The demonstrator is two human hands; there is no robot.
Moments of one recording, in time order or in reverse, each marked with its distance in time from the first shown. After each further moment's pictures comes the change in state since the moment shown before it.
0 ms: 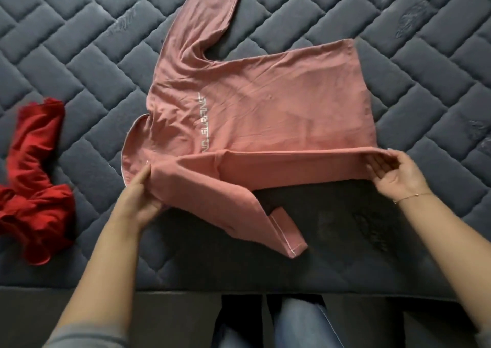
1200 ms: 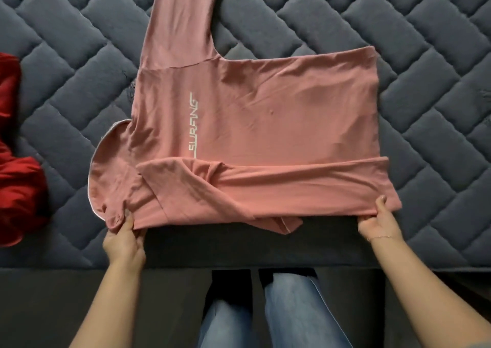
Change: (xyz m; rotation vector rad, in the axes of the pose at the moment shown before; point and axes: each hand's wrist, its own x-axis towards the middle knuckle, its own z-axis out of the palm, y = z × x) left_hand 0.016 -0.113 -0.095 -0.084 0.629 0.181; right_hand 0.001 0.107 -0.084 0.097 0.336 0.091
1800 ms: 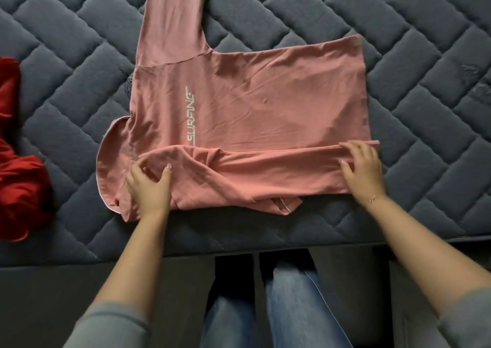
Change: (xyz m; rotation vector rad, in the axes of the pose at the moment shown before) left_hand -0.034 0.012 0.048 0.836 -0.213 0.691; right_hand -0.019 -0.002 0.009 -1.539 -0.228 -1.323
